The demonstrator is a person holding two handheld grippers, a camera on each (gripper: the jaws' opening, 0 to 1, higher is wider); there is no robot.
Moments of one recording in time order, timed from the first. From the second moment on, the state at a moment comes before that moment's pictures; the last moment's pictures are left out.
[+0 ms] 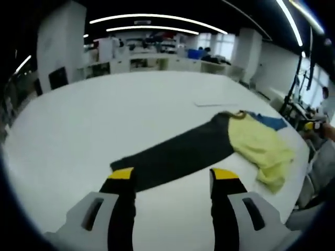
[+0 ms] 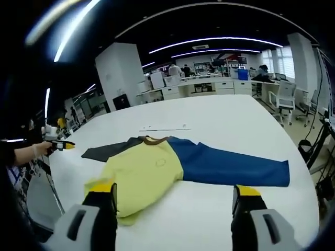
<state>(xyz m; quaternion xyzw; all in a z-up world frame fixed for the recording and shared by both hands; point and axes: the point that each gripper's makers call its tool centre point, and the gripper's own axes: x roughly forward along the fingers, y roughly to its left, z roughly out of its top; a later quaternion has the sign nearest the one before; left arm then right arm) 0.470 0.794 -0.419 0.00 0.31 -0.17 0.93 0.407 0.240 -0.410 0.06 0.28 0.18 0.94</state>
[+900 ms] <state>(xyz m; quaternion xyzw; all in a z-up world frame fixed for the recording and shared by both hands) 0.441 0.726 -0.416 -0.06 0.28 -0.19 0.94 0.377 0.266 -0.437 0.05 0.28 0.24 0.93</state>
